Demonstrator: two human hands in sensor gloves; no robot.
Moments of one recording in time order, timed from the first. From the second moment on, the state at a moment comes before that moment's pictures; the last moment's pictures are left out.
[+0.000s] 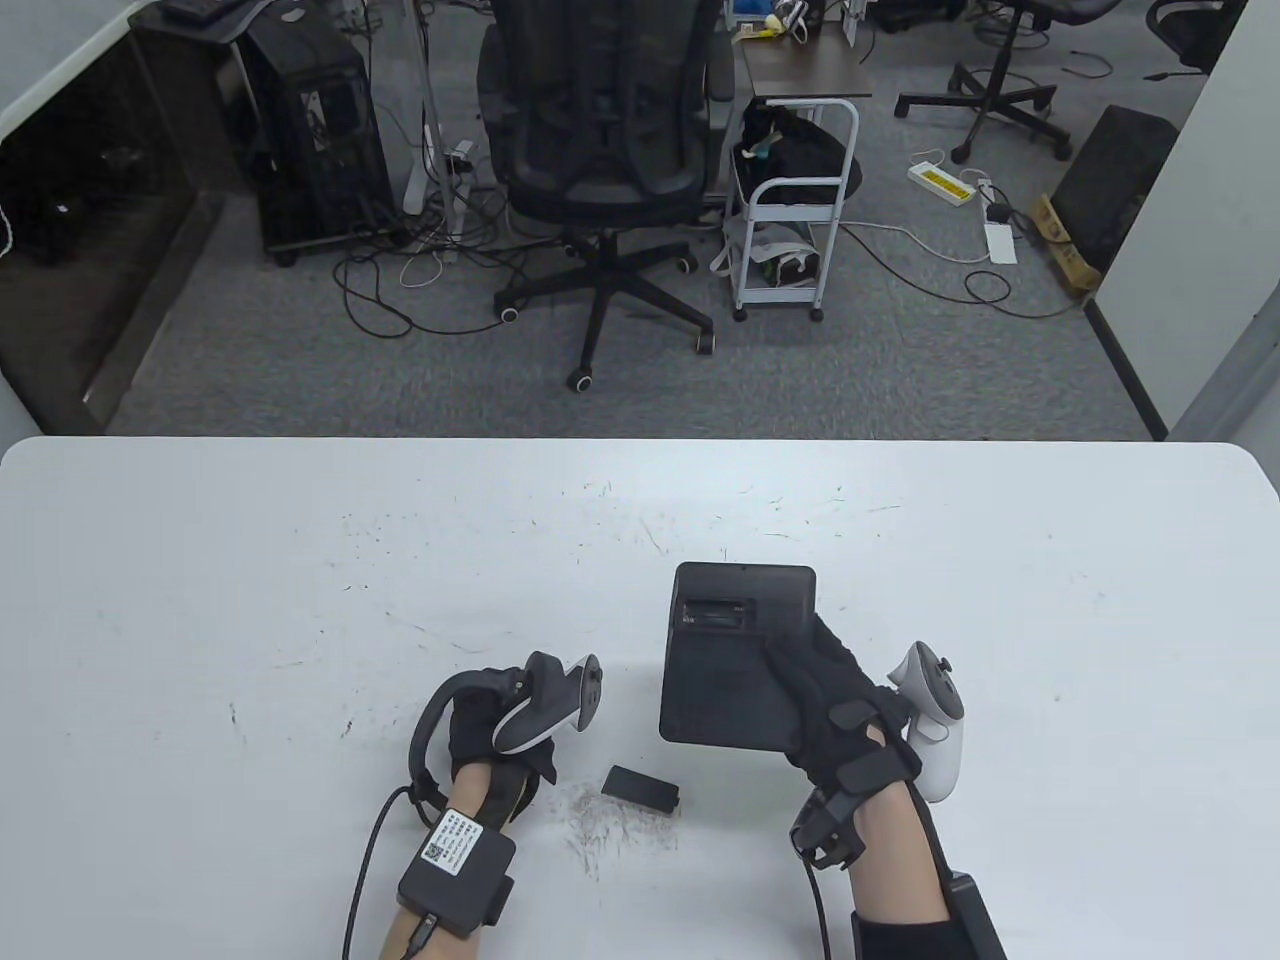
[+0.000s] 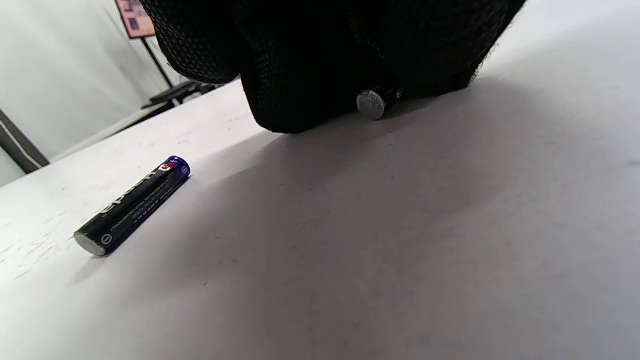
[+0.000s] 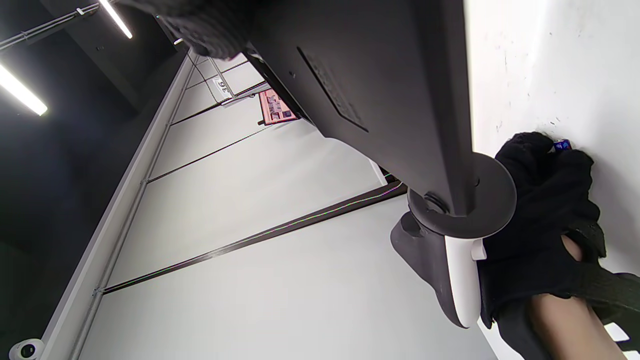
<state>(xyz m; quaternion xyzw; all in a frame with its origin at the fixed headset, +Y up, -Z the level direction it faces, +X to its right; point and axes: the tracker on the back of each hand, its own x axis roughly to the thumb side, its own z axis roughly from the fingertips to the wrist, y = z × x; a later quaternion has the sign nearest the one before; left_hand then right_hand) -0.128 -0.770 -0.382 -0.12 -0.02 -0.20 0.97 0.167 -0.716 -0.340 0.10 0.20 0.52 0.82</state>
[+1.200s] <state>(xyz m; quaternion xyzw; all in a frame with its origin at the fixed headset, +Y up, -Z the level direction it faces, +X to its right) -0.180 -0.661 -0.327 0.09 -0.10 0.39 0.91 0.153 -0.724 -0.344 0.10 0.23 0.56 0.79</state>
